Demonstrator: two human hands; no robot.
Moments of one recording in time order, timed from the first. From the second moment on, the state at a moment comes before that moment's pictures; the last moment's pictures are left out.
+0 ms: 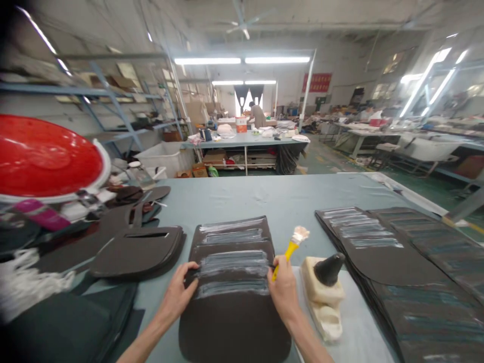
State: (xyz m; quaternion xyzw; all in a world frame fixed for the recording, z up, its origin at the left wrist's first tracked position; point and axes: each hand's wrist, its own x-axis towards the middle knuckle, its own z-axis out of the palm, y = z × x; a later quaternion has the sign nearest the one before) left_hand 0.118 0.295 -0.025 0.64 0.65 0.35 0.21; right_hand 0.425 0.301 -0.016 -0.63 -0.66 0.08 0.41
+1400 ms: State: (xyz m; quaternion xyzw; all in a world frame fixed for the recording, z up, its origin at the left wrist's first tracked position) left_hand 0.706 0.281 -0.086 0.70 0.51 0.24 0.43; right_hand 1.016 0.256 -0.038 -0.87 -0.47 -0.01 0.16
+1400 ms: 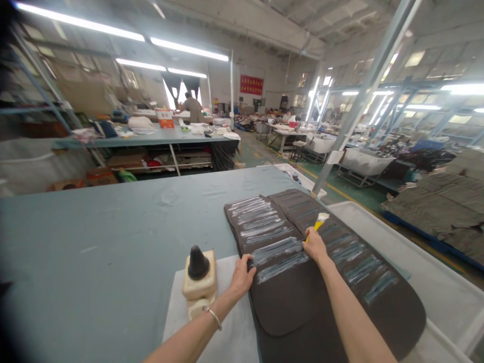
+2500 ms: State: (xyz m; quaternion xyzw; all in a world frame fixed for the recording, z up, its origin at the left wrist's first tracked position) left_hand 0.711 0.301 -0.104 0.85 0.46 0.17 0.19; right_hand 0.914 0.354 -0.067 -0.76 -0.46 0.21 0.42
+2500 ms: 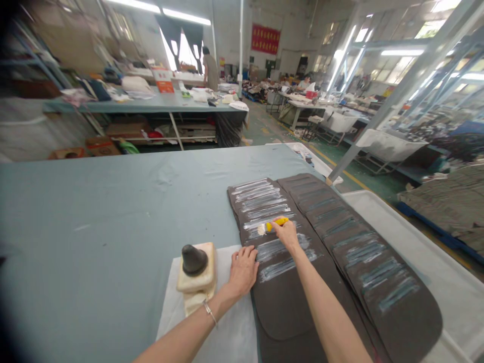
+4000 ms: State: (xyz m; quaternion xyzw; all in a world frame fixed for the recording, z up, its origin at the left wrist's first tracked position) left_hand 0.720 0.296 -0.109 0.86 0.47 0.15 0.15; right_hand 0.937 0.299 -0.052 -0.78 -0.51 0.06 0.36
